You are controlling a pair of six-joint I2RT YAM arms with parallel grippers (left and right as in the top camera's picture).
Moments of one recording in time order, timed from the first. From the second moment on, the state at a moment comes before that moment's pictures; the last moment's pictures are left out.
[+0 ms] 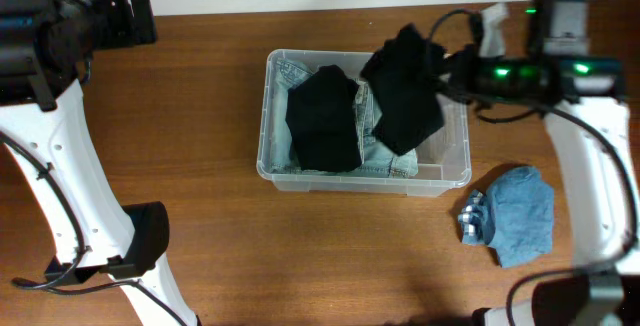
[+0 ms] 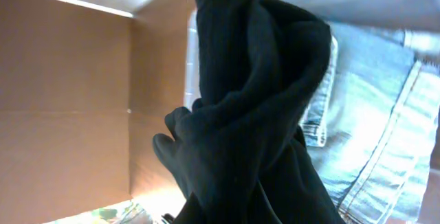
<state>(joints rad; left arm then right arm) 0.06 2.09 3.05 -1.69 -0.05 -0.01 -0.04 1.64 1.65 -1.01 -0.80 0.36</state>
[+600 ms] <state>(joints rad) 0.06 2.09 3.05 -1.69 -0.05 -0.01 -0.04 1.93 1.65 -0.99 -0.31 0.38</state>
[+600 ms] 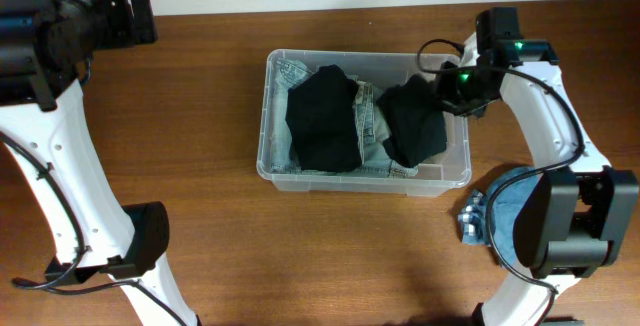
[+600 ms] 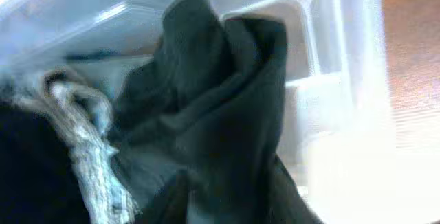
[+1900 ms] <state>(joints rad) 0.06 2.09 3.05 -1.69 -0.05 -0.01 -0.75 1.57 1.13 -1.08 -0.25 0.24</state>
